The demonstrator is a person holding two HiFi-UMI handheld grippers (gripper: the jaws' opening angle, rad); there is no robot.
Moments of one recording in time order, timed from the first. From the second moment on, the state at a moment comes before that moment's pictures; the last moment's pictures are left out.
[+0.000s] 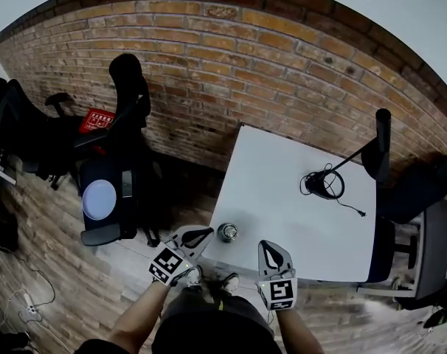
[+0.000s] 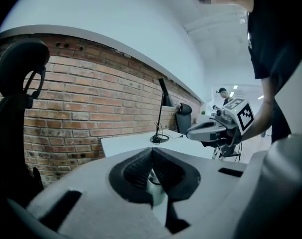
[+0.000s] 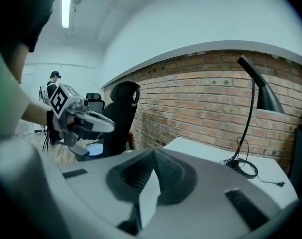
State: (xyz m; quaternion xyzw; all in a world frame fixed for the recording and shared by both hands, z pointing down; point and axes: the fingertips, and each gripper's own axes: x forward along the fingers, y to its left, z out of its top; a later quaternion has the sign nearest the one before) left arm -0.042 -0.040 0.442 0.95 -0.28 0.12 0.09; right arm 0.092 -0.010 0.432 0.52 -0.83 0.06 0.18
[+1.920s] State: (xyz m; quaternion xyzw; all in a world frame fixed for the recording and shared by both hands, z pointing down) left arm -0.115 -0.015 0.255 0.92 -0.40 -0.02 -0.02; right arm 0.161 0.008 0.241 0.64 -0.77 0.00 0.02
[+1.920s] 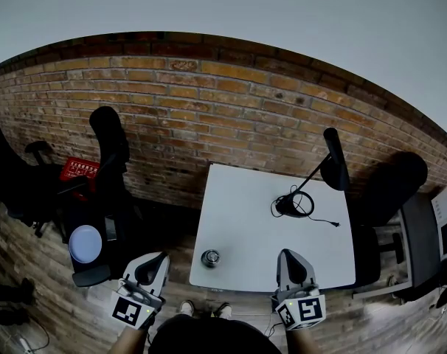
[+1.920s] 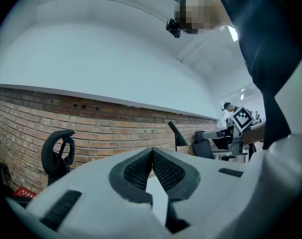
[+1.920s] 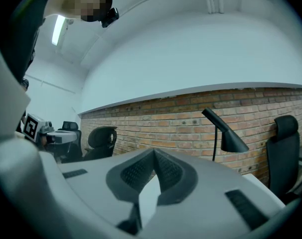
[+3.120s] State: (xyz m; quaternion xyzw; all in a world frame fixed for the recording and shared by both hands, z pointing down) left arm -0.120 -0.001 0.258 0.91 -0.41 -0.01 -0.02; right arm 0.139 0.014 0.246 0.61 -0.79 0.00 0.01
